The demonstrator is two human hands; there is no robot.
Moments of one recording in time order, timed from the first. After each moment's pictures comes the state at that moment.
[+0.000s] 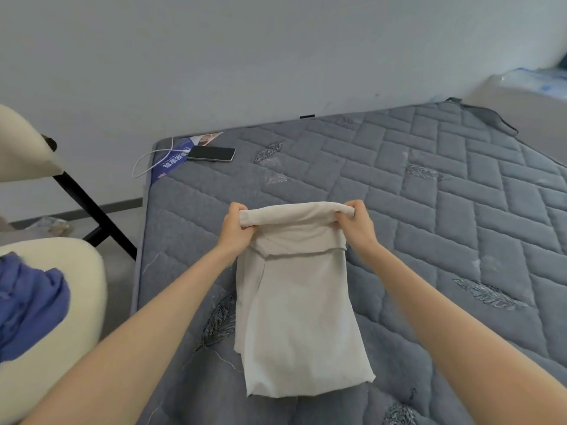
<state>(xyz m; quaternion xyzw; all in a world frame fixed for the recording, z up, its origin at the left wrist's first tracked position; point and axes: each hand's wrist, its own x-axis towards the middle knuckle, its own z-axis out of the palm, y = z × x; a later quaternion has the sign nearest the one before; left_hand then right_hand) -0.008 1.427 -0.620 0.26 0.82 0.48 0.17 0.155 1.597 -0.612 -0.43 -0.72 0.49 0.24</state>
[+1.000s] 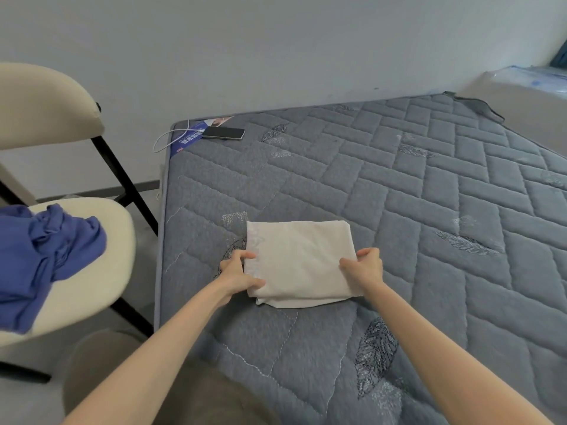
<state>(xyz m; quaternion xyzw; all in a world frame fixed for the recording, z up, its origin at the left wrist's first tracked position) 0.116 1.284 -0.686 0.18 0.83 0.40 0.35 0.289 1.486 -0.694 -0.57 -0.65 0.47 0.16</state>
